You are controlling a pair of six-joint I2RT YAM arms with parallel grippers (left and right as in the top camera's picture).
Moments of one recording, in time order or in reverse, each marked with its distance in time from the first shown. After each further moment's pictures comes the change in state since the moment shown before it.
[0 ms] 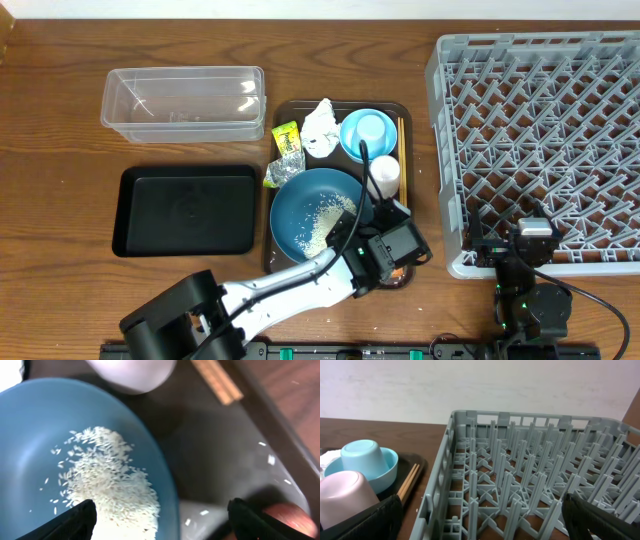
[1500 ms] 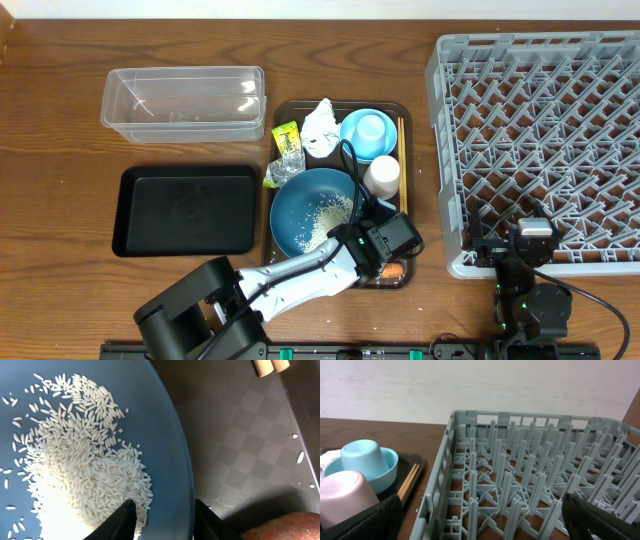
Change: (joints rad) left arm 0.042 0.063 0.000 -0.030 0.133 -0.154; right arm 0.000 0.000 0.000 0.000 0.000 0.000
